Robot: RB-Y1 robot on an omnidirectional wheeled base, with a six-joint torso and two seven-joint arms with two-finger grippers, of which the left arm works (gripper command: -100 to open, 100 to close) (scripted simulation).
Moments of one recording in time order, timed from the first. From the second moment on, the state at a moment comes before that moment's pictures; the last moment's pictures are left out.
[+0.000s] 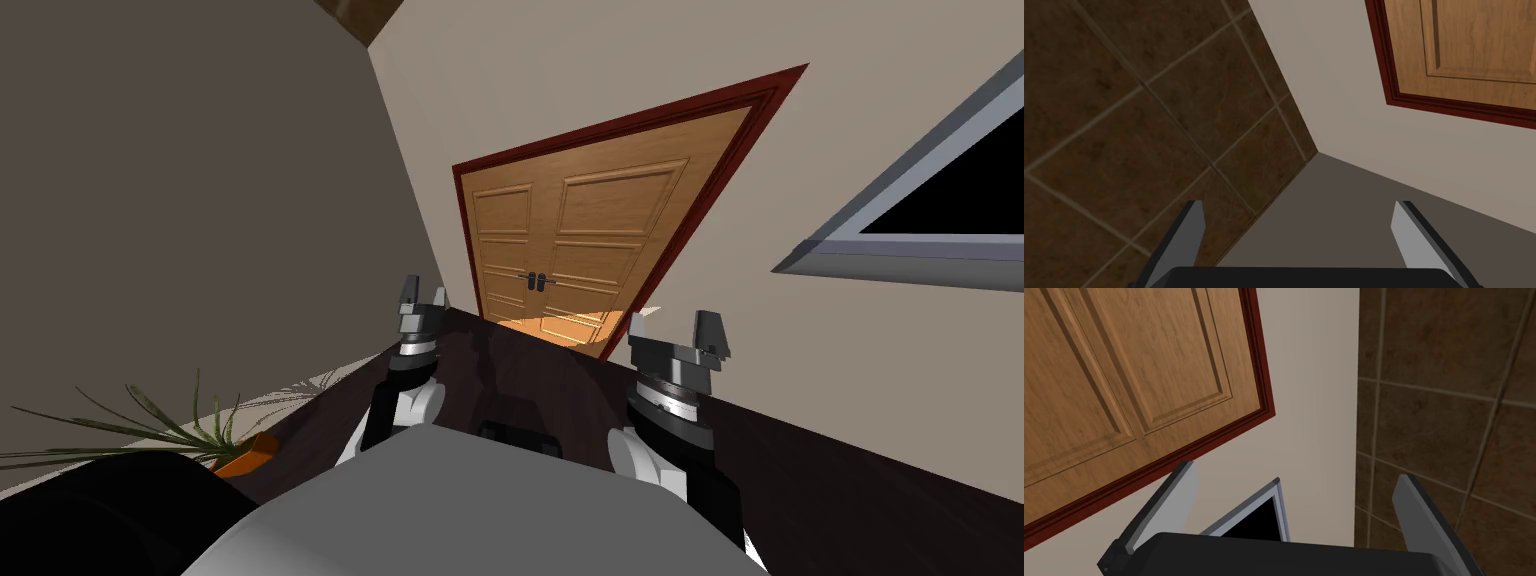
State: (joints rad) arm 0.48 0.02 -0.03 -2.39 0.07 -0.50 -0.14
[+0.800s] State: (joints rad) arm 0.41 0.09 -0.01 -2.19 0.09 -0.48 -0.09
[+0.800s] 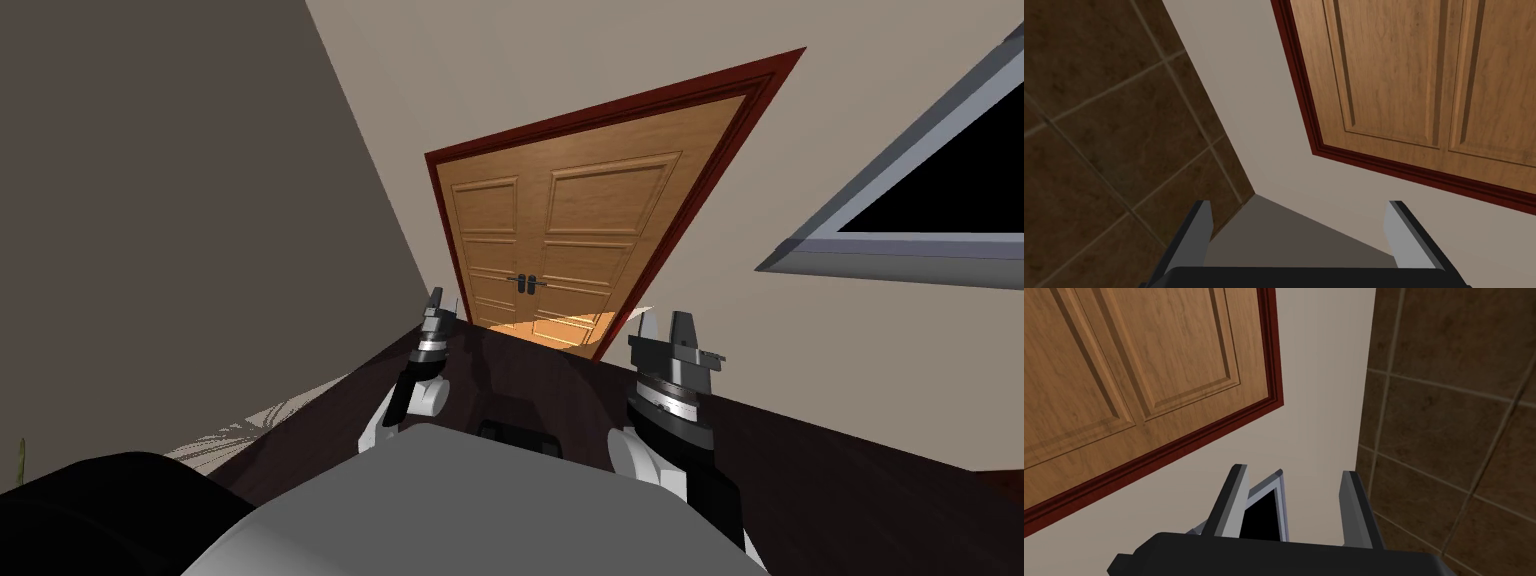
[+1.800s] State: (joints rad) arm 0.33 0.17 0.02 -1.95 0.12 -0.46 -0.01
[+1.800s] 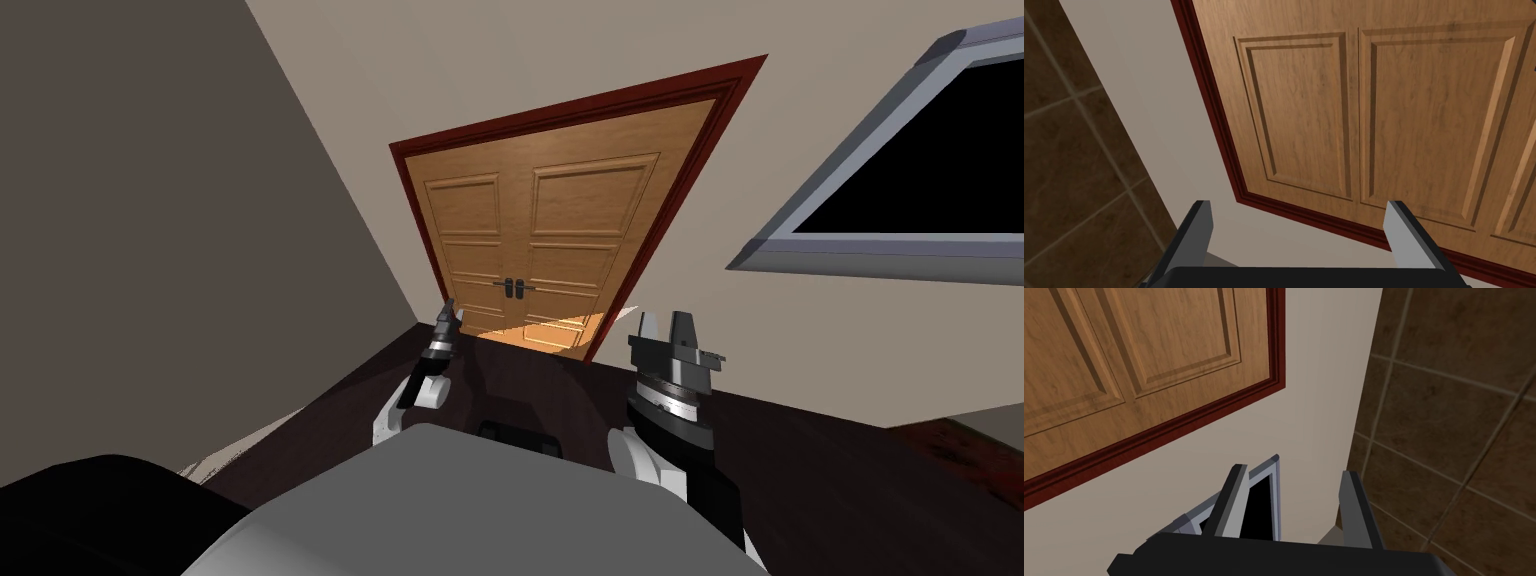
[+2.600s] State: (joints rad) arm 0.24 0.24 0.04 -1.72 0.15 -0.44 0.05
